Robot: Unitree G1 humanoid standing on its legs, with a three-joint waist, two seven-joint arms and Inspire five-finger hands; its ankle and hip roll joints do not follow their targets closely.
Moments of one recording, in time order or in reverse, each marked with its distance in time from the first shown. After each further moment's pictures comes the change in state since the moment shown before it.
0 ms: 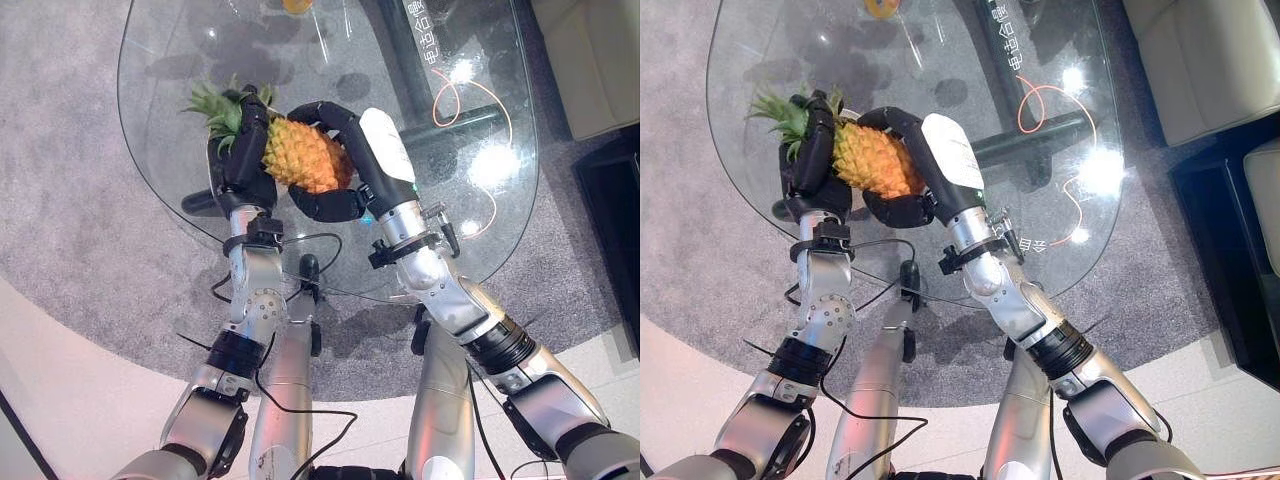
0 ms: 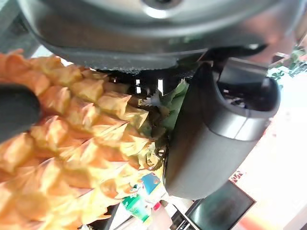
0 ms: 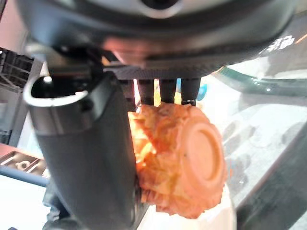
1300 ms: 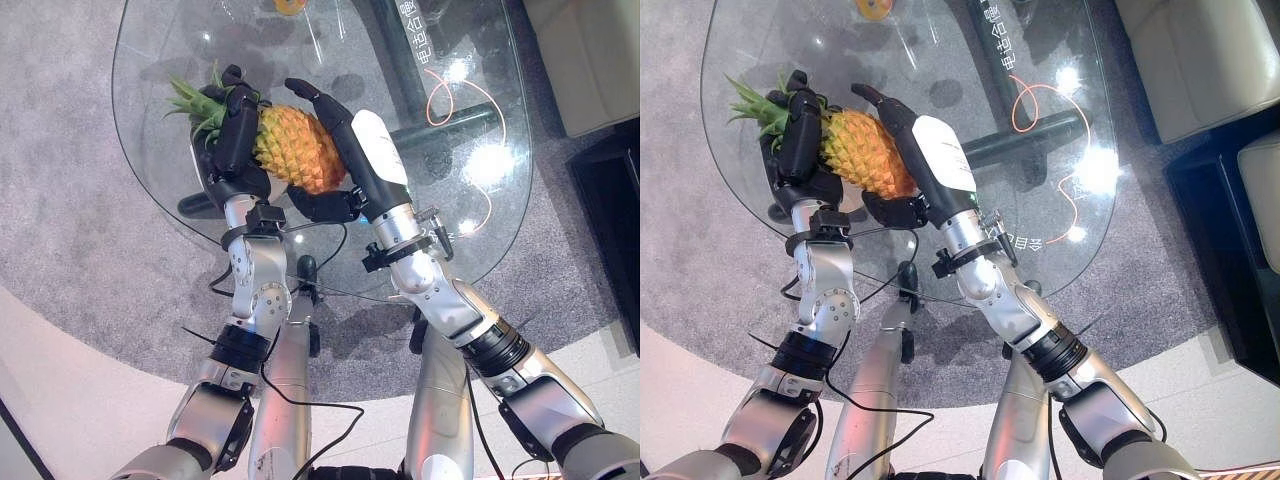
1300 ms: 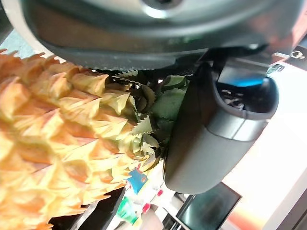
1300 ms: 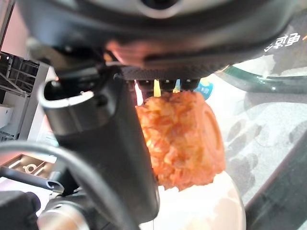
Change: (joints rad) left arm -0.036 -0.038 0.014 -0.028 0.191 -0.057 0.199; right arm 0.004 0.024 0.008 -0.005 -0.004 -0.012 -0.007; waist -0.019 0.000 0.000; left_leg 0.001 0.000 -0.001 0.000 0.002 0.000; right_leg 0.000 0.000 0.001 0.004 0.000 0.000
